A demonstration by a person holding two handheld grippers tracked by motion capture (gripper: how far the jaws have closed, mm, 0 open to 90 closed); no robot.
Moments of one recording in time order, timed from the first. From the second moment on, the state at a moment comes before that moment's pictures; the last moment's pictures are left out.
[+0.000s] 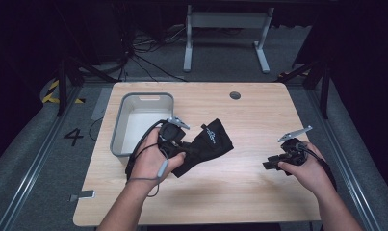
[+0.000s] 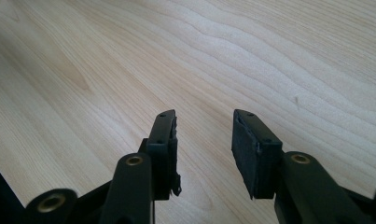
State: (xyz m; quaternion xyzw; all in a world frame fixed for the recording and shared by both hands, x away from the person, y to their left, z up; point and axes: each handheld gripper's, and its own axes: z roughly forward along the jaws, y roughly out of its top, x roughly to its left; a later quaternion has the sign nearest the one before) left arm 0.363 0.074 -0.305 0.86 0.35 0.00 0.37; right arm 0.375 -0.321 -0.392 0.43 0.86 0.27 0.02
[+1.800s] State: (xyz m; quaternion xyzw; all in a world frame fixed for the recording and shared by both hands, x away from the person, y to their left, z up) left arm 0.491 0.185 -0.363 0.70 0.64 0.08 0.31; right arm 0.369 -0.329 -0.394 0.45 0.85 0.28 0.02
